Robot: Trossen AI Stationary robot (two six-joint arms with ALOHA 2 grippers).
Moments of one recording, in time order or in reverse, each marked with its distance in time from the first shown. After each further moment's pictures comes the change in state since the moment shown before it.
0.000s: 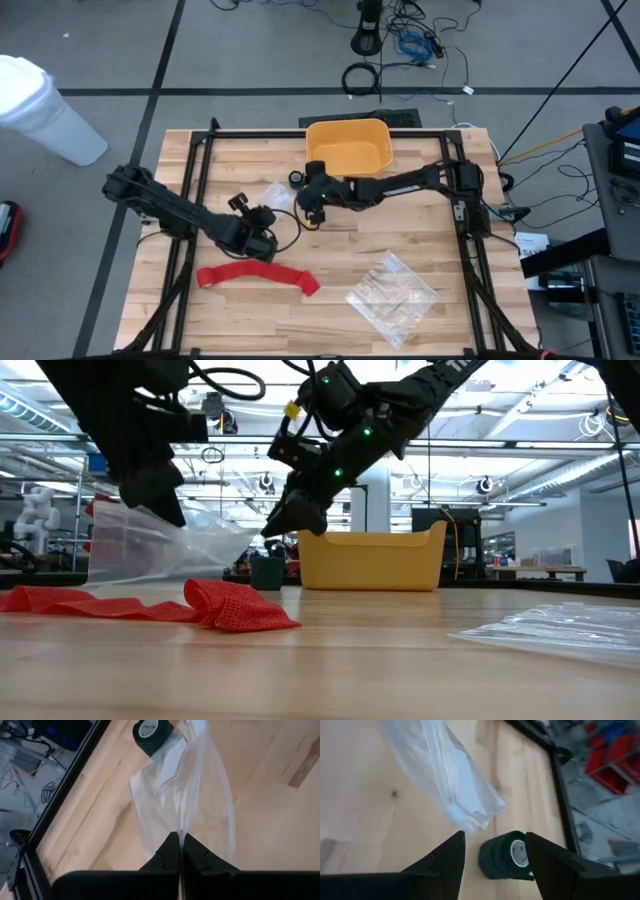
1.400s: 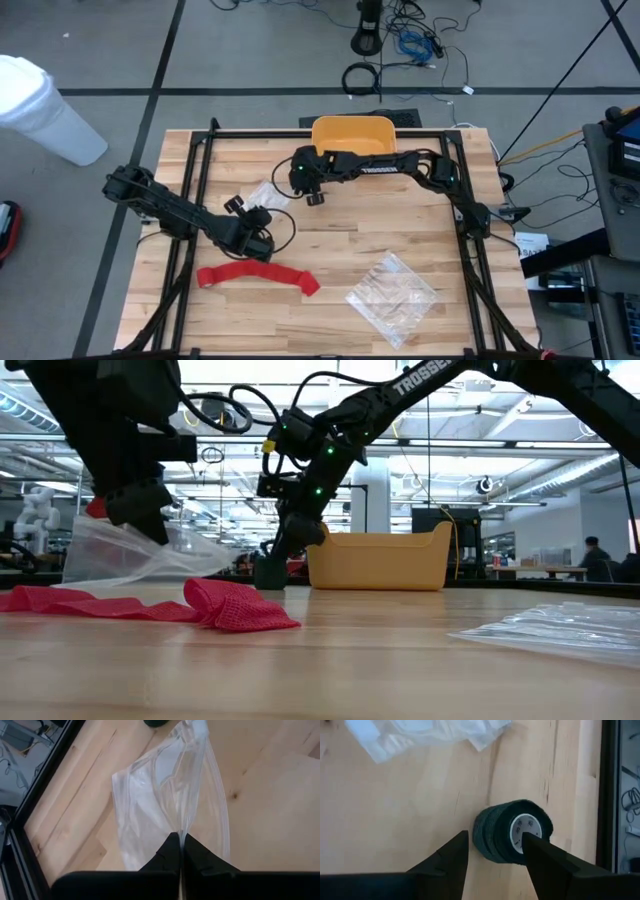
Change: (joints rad) left arm 0.000 0.009 -0.052 -0.006 0.068 -0.095; right arm -0.151 0.220 0.431 -0.538 -0.158 -0.057
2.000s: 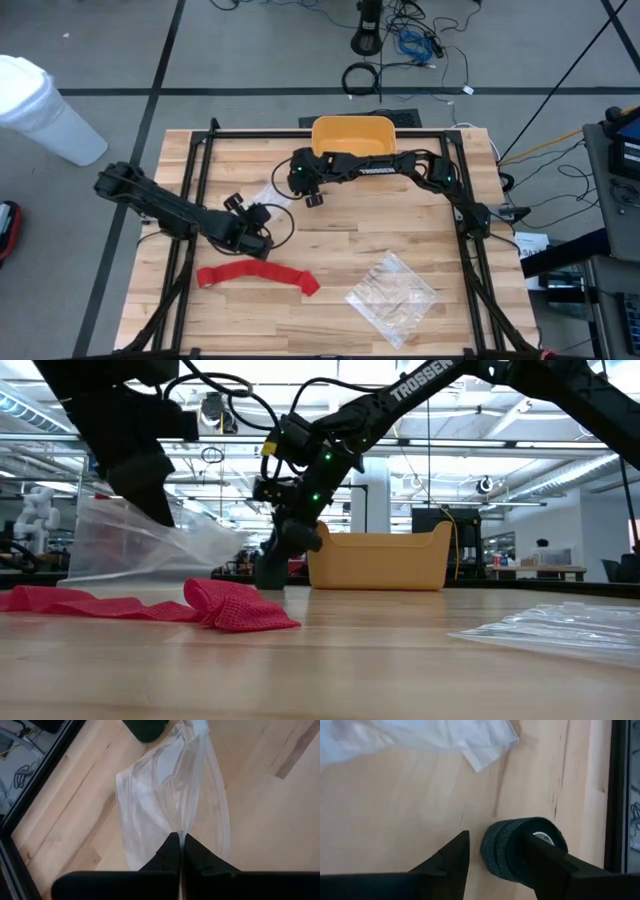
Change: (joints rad) left arm 0.000 -0.088 0.019 0.006 0.024 0.050; right arm -0.008 0.028 0.002 0.037 -0.039 -0.052
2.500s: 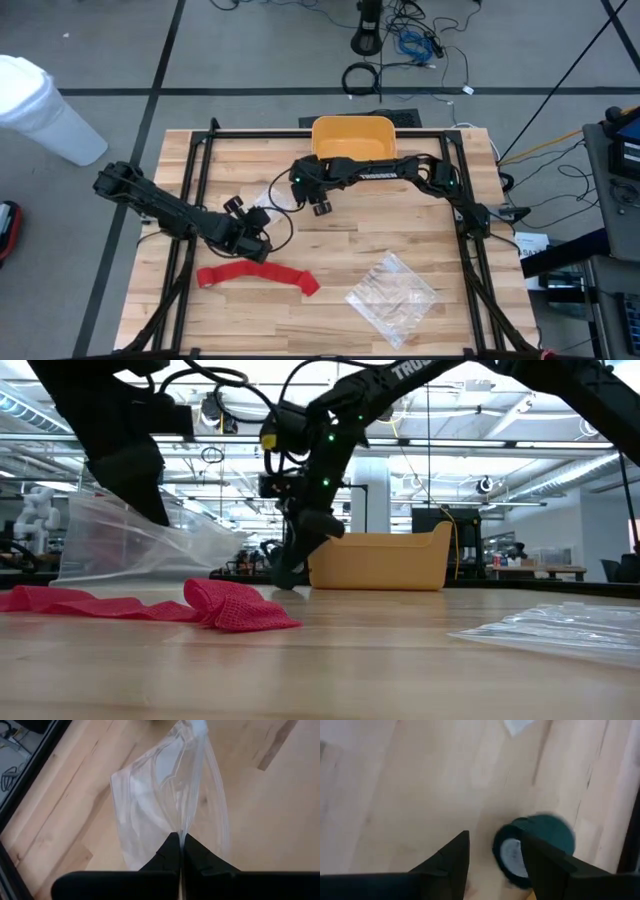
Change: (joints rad) left arm -0.028 -0.013 0.000 0.000 0.033 0.002; right arm 0.063 -0.025 0.065 -0.287 0.078 0.055
